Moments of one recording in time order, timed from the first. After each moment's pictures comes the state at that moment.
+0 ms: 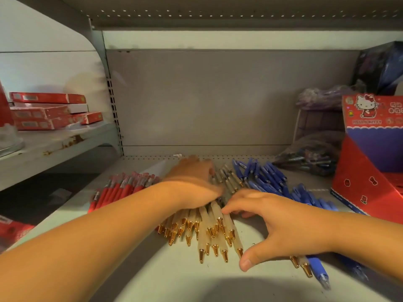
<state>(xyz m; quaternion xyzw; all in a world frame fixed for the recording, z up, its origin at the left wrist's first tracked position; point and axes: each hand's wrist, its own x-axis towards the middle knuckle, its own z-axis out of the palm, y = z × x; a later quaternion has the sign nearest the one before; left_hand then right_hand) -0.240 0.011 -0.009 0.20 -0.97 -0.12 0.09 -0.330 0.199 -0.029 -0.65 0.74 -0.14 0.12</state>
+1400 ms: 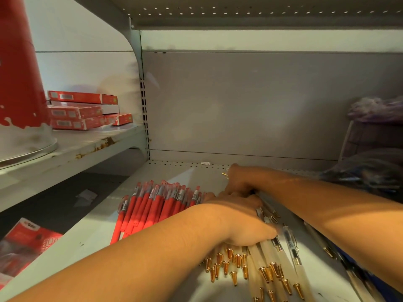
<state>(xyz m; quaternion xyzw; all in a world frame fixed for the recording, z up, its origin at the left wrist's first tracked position) -0.237 0.005 -0.018 0.15 -0.98 -0.09 -0.06 -0.376 -0.017 -0.016 -0.39 0.91 0.01 0.10</state>
